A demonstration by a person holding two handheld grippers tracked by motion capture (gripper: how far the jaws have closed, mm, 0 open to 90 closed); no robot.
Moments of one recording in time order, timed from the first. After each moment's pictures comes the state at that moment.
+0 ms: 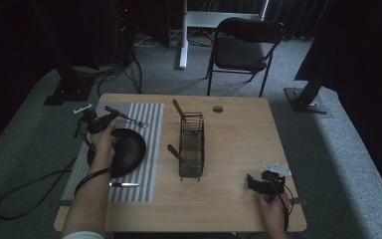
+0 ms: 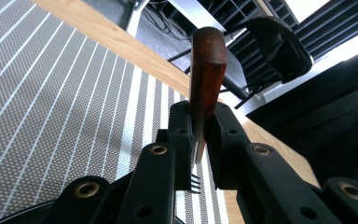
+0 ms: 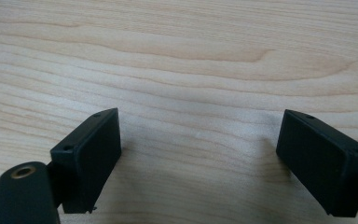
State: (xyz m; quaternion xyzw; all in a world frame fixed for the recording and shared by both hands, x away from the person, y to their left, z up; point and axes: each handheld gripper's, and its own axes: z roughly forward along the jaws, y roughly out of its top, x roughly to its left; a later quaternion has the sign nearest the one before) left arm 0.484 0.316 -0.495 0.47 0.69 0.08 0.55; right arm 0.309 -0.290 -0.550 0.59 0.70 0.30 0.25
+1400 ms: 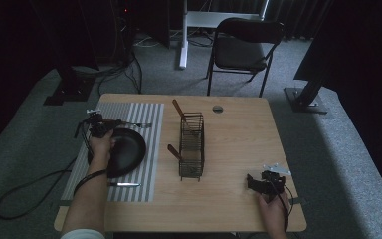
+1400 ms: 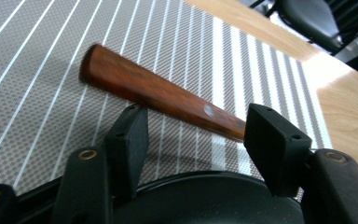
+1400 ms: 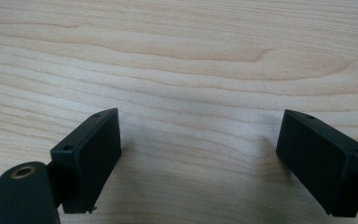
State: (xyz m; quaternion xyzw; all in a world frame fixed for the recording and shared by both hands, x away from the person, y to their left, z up) left arm 0.502 0.311 -0.522 0.57 0.70 0.16 0.40; right arm 0.309 -0.289 -0.550 0.60 0.70 0.30 0.25
